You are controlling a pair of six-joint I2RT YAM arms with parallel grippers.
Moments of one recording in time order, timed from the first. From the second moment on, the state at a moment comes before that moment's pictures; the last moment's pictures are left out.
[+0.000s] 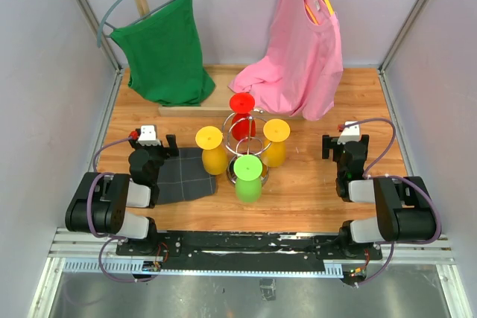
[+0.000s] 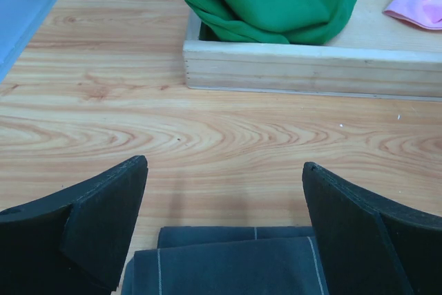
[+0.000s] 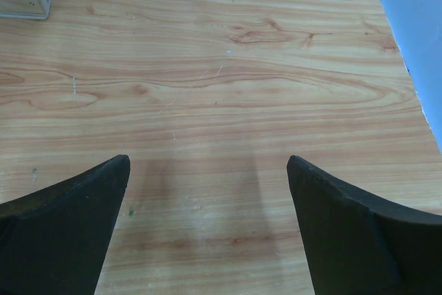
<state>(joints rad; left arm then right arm) -0.04 1.41 0.10 1.26 -0.07 -0.03 0.06 1.39 0.21 0.88 0.23 -0.15</state>
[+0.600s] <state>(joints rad) -0.04 1.21 0.14 1.06 -0.11 -0.04 0.06 1.29 0.22 0.78 0.29 -0.14</state>
